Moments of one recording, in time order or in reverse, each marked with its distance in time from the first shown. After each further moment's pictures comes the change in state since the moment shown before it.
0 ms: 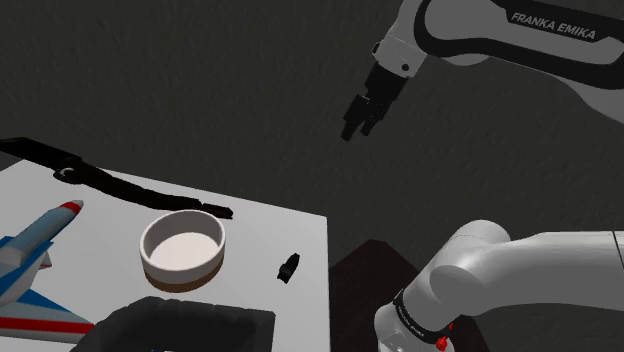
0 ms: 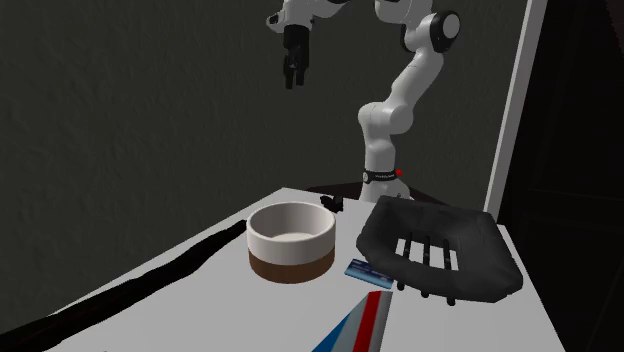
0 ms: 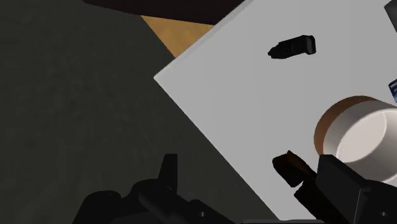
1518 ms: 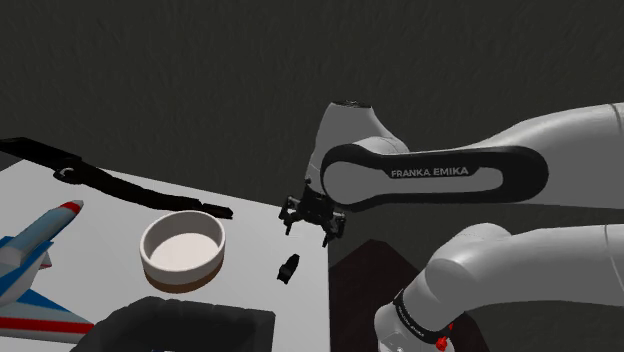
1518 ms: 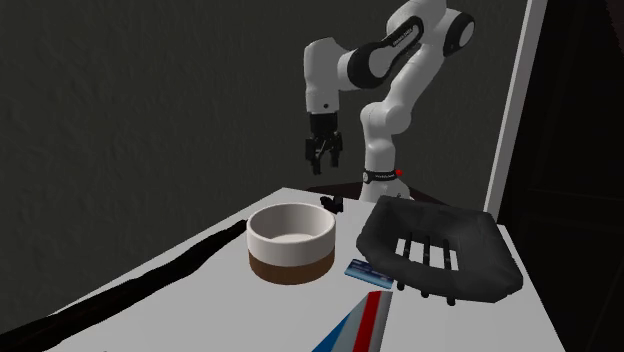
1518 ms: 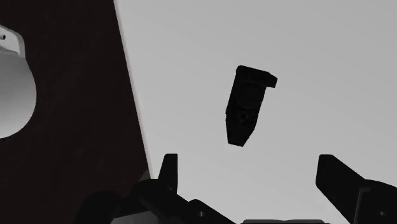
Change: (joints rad) arm -0.120 0.081 0.597 -0.426 0.412 0.404 1.145
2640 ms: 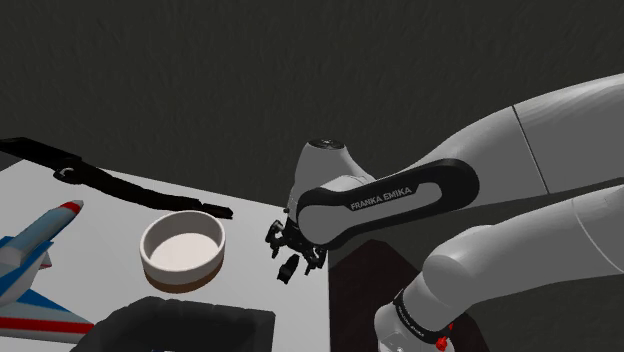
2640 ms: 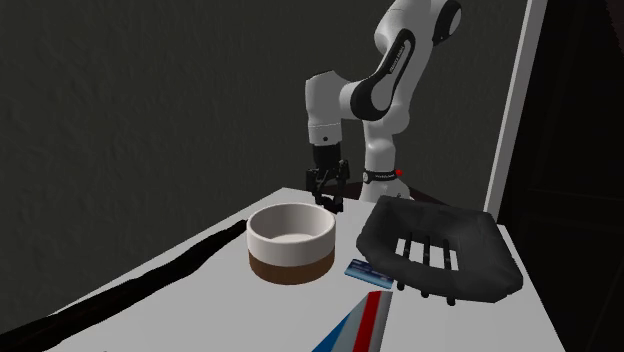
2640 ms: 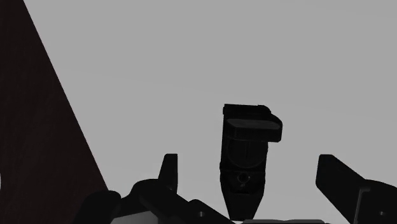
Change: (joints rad) arm -0.065 0.250 0.202 -0.030 0.086 0.274 0.217
